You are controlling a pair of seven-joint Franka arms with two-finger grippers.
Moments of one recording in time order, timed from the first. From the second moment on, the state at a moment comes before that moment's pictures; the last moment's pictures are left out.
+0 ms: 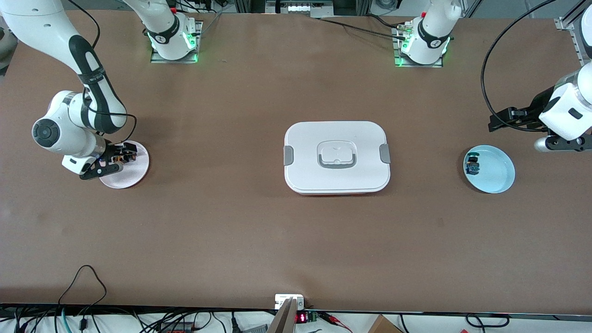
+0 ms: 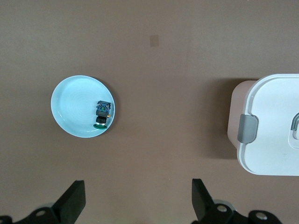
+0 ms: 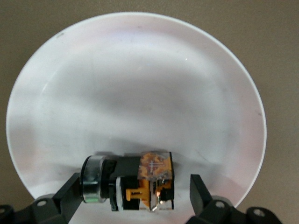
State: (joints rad) left arm -0.05 0.10 0.05 -1.58 -0.02 1.54 -0.06; right arm -0.04 0.44 -0.15 -2.17 -0.04 2.46 -0.45
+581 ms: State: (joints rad) left arm -0.05 0.10 0.05 -1.57 -0.02 1.54 -0.06; right arm -0.04 0.45 -0.15 -2.17 -0.04 2.46 -0.44
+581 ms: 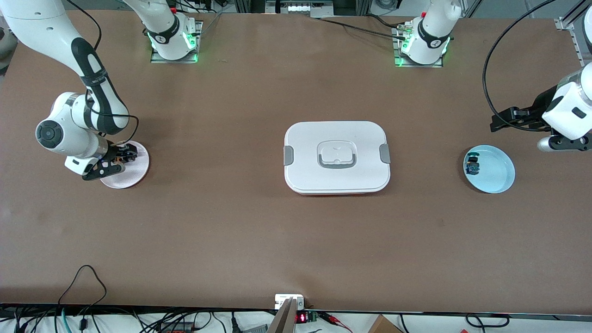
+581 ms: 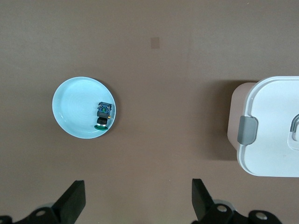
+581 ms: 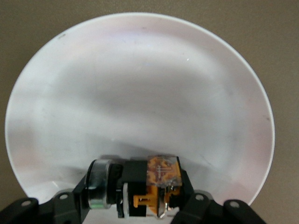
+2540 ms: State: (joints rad) left arm -0.06 0.12 0.05 -1.52 -0.03 1.54 -0.06; right arm 0.04 0.17 -0.10 -1.72 0.01 1.65 -0.44
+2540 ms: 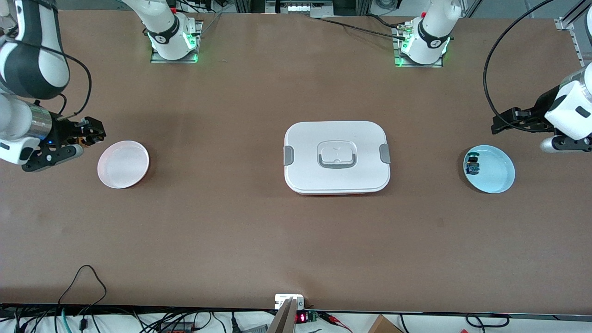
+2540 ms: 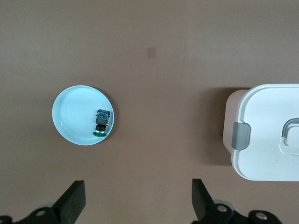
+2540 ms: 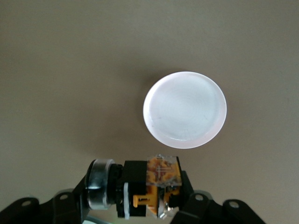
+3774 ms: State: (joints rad) left arm -0.09 0.25 0.03 -1.49 -0.82 1.35 -0.27; right arm 0.17 0.04 0.07 -1.57 0.42 1.64 -0.60
